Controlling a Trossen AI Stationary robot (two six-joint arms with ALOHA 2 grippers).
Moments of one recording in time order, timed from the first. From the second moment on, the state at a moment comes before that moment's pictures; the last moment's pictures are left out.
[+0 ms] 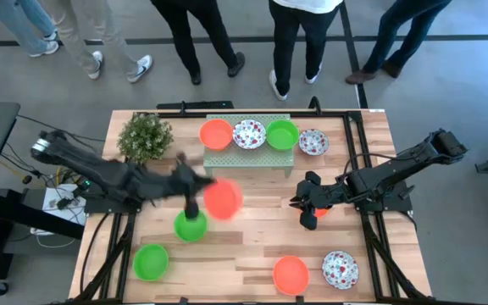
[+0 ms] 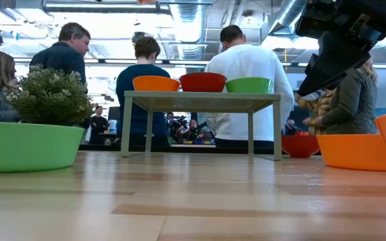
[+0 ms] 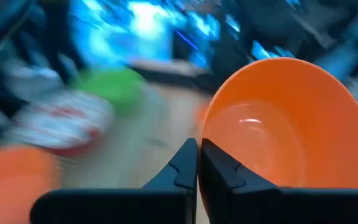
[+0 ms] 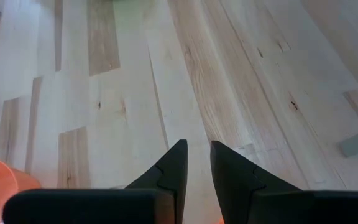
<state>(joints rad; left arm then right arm) -0.40 1.06 0.94 -0.20 -0.66 -0.18 0.34 1.13 0.61 -0.30 0.29 0.51</state>
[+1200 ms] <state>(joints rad) 0.54 1.29 1.22 -0.69 -0.12 -0.18 0.31 1.13 0.61 -0.30 0.29 0.46</state>
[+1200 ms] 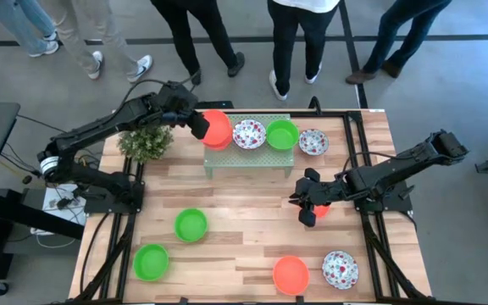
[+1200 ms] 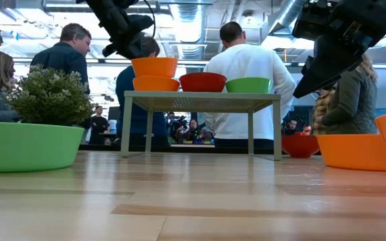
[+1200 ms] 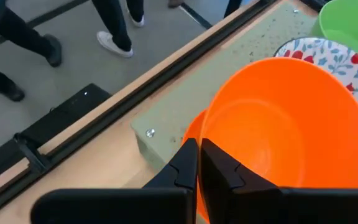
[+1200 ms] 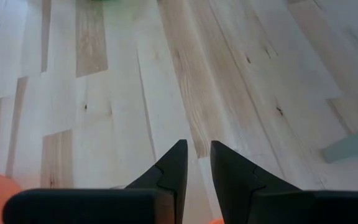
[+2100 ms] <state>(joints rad) 0.54 1.37 1.21 -0.72 -0.07 -0.24 0.31 1.13 0.61 -0.30 0.29 0.46</state>
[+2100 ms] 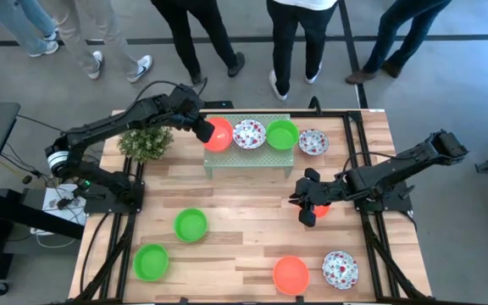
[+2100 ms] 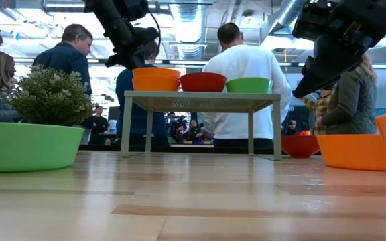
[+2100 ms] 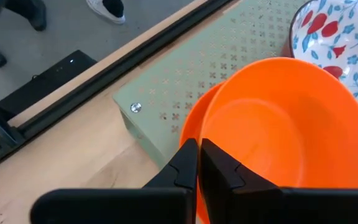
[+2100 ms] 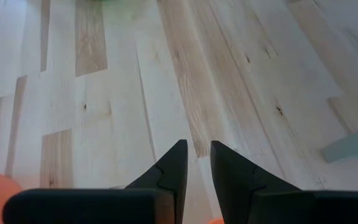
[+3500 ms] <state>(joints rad) 0.09 1.15 1.21 -0.68 -0.05 -0.20 0.31 1.13 0.61 -0.30 0.29 0.46</state>
